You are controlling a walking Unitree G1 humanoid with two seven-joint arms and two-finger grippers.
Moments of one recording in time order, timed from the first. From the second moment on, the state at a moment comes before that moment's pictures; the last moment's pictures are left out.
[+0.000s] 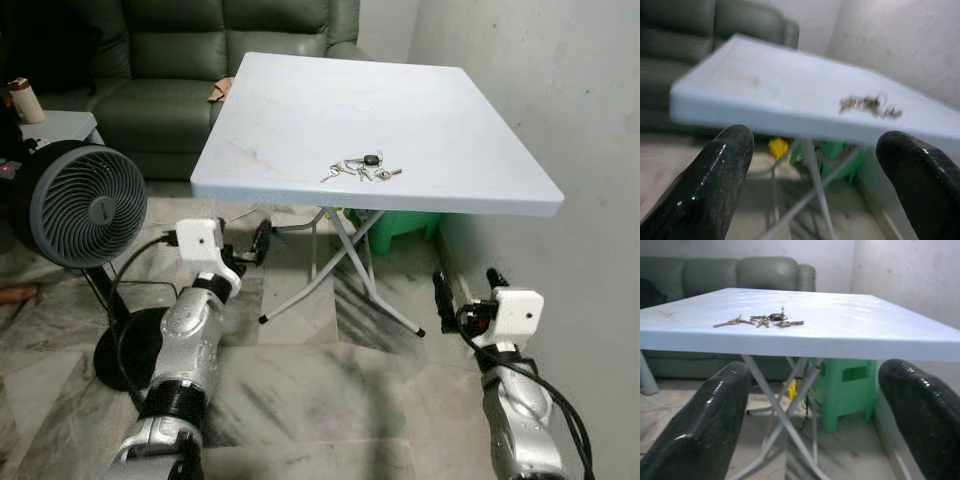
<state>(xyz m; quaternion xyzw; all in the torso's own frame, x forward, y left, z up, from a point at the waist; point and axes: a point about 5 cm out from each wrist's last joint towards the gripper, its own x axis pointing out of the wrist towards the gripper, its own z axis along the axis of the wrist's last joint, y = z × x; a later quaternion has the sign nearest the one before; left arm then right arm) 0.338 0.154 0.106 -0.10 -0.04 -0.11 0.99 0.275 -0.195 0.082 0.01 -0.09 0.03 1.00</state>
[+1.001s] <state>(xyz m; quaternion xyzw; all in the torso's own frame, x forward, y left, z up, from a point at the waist) 0.313 0.151 0.103 -0.10 -0.03 -0.14 0.98 0.264 -0.182 0.101 -0.05 -0.09 0.05 0.99</state>
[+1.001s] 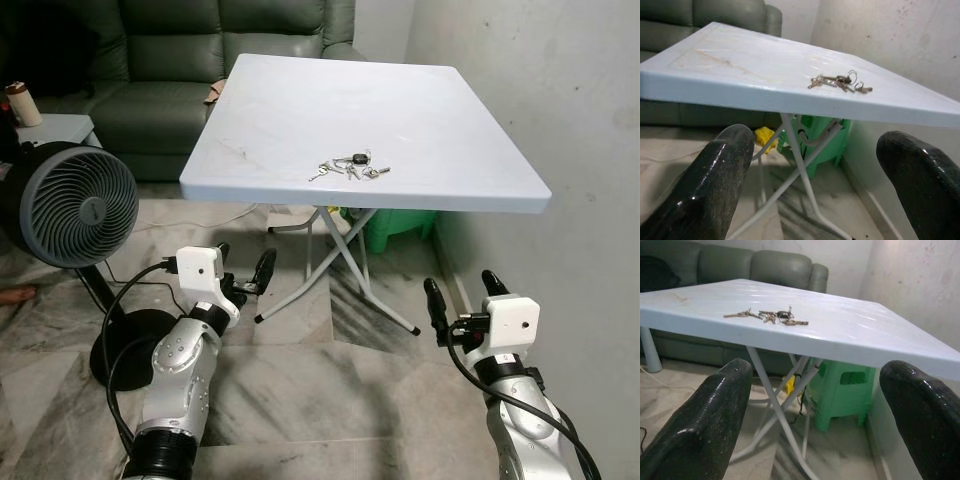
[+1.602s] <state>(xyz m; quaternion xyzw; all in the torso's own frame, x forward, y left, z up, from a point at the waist) 0.312 0.151 0.104 -0.09 -0.03 -0.14 0.99 0.263 -0.176 0.101 -0.04 -0.08 0.06 0.99</state>
